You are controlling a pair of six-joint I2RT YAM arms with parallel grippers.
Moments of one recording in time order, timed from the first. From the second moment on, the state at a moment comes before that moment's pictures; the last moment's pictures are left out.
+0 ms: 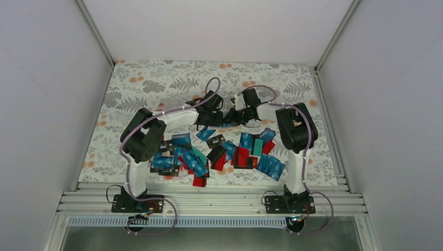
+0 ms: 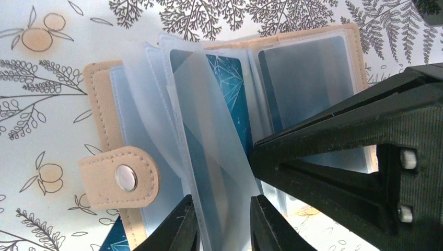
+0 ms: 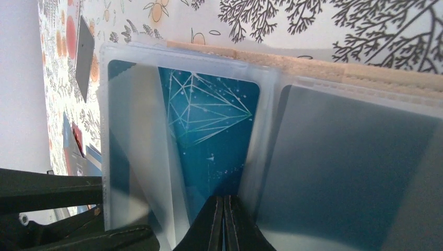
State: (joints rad) left arm -0.69 1.99 1.35 -0.40 0.04 -0.57; right arm 0.37 2.08 1.22 -0.18 -0.71 0.43
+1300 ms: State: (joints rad) left arm -0.78 2.18 1.68 -0.81 -0.37 -0.56; right arm 0.26 1.81 1.04 -0.29 -0.55 0.44
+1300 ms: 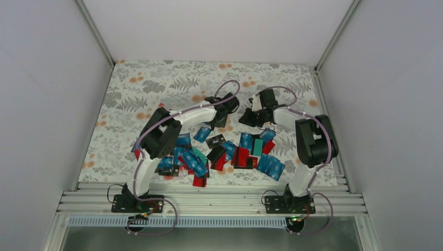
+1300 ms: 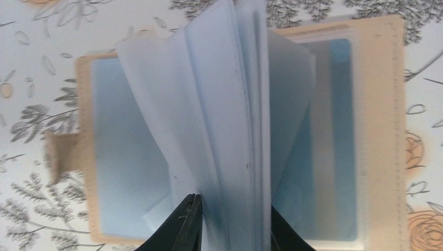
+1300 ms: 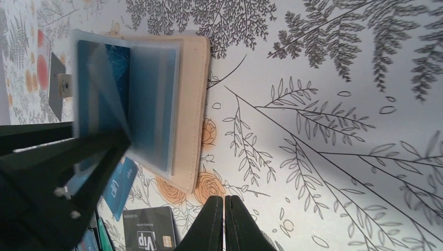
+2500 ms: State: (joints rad) left arm -0.73 1.84 1.41 -0.54 -0.10 -0.52; right arm 0.21 1.56 0.96 -0.26 -0.57 0.49
